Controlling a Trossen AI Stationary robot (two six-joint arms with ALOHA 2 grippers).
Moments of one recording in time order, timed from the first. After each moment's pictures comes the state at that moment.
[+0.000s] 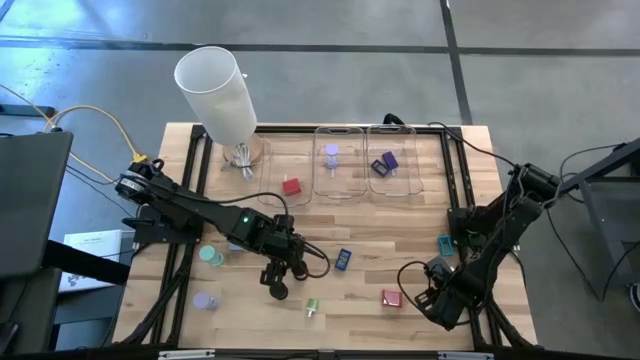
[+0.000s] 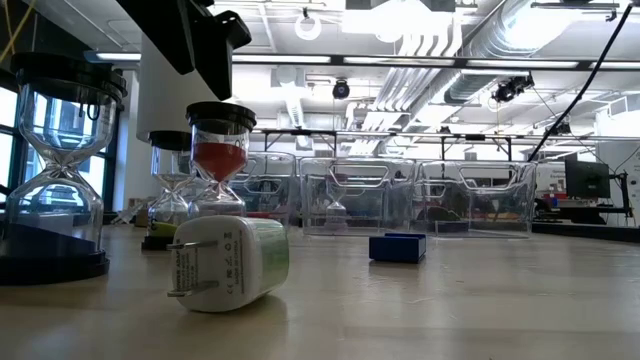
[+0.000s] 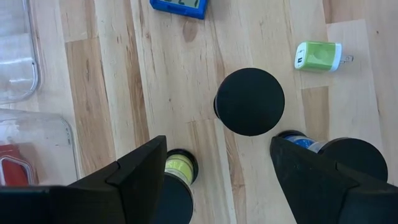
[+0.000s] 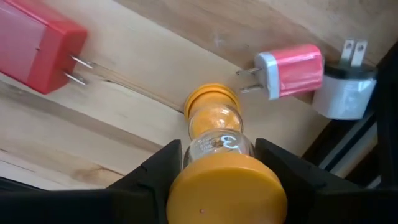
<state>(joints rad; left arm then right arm) -0.36 1.60 1.36 -0.88 -0.12 -0.20 0.95 1.51 0.96 -0.96 -0.10 2.09</state>
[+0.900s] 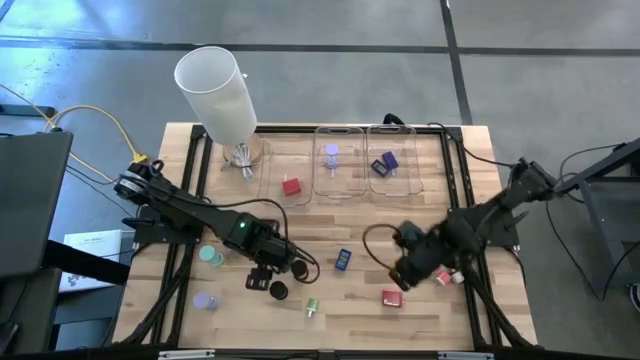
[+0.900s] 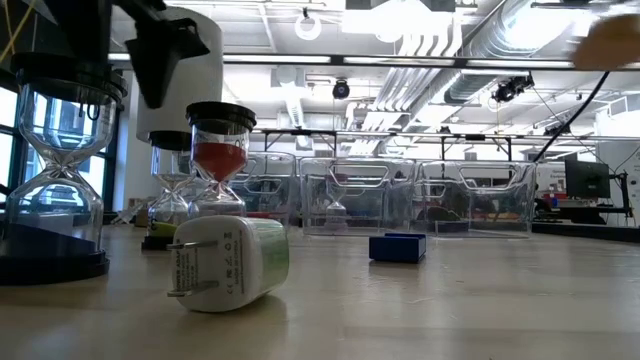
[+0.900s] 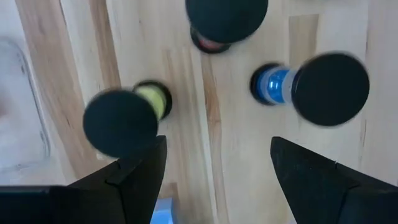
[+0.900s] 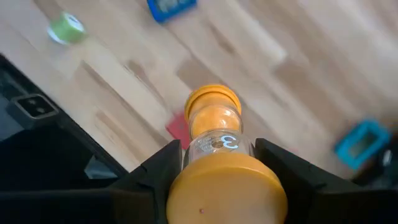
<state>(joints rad) -0.39 1.60 1.36 -1.08 -0.03 -0.31 0.54 1.51 1.53 -1.39 0.10 1.35</state>
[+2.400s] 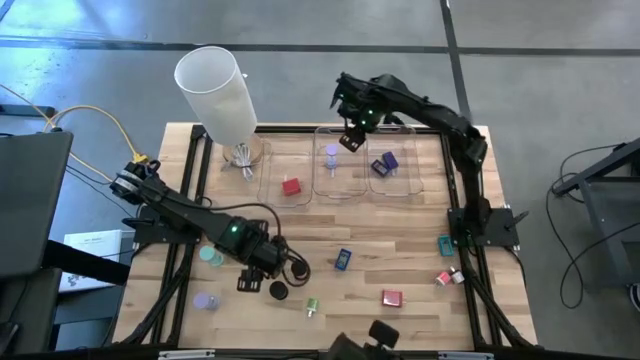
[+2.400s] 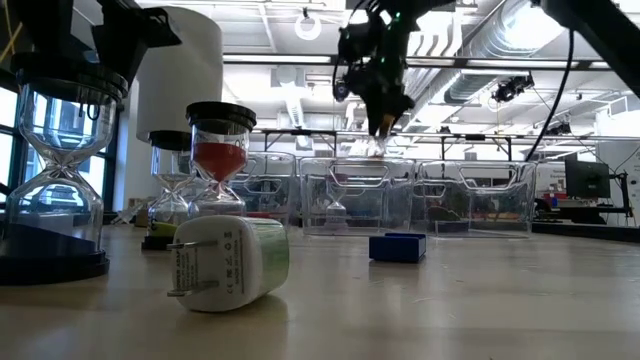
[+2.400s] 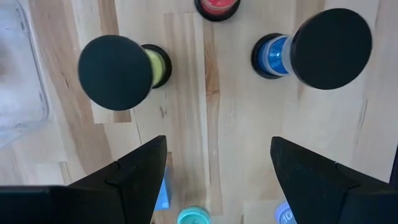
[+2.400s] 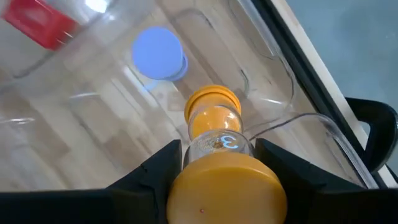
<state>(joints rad) -0.45 1.57 1.36 -1.16 -0.05 -0.42 -0.56 2.04 2.07 -1.36 0.00 0.07</state>
